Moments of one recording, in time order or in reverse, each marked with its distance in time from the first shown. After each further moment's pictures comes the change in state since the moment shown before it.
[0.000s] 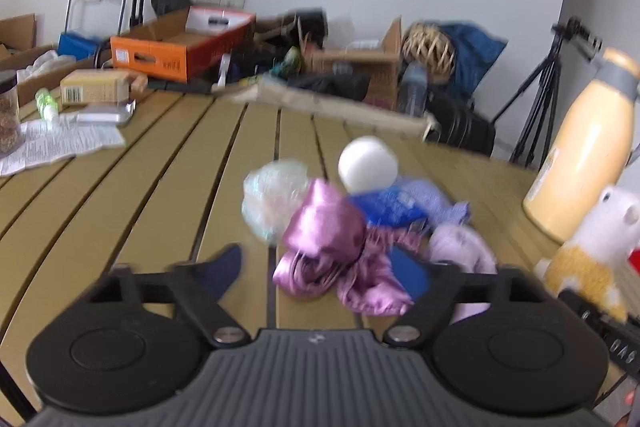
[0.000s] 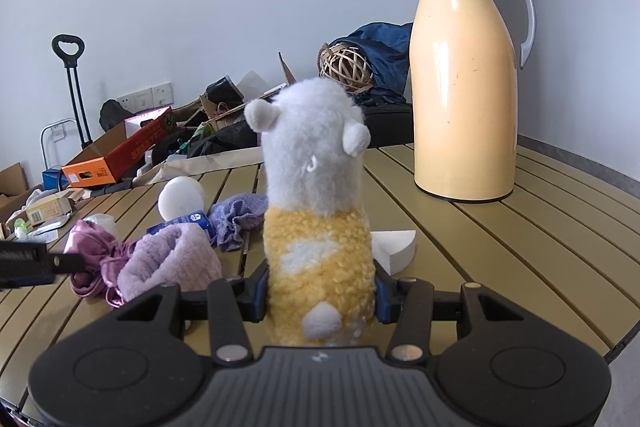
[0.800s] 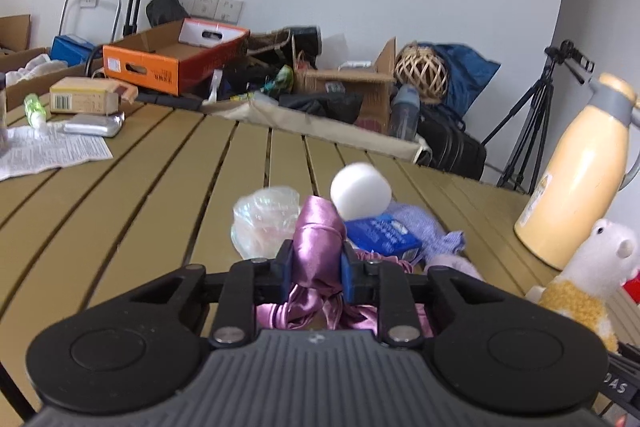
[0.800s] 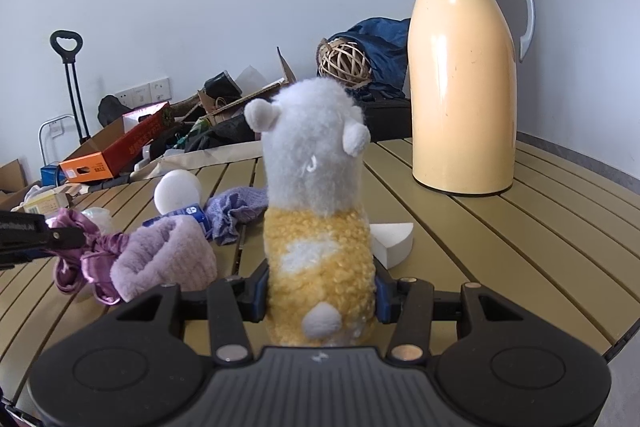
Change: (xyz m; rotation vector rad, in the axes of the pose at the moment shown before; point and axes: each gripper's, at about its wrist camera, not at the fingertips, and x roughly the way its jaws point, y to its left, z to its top) left arm 0.007 0.007 0.008 -0.034 -0.038 -0.045; right arm 0.003 -0.003 0.000 -0.002 0.007 0.003
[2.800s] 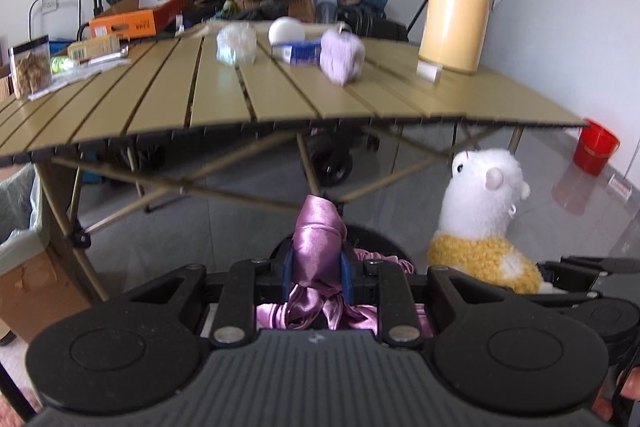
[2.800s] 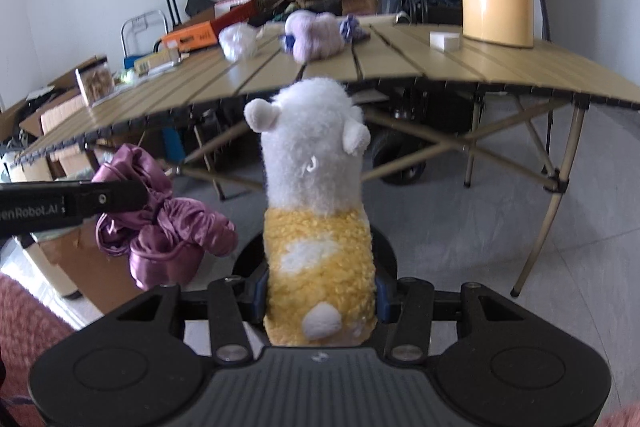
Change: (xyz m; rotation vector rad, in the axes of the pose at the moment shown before) left arm -0.205 -0.006 -0.185 0.269 0.209 -0.063; right arm -0.182 0.031 -0.166 -0.097 0.301 0.173
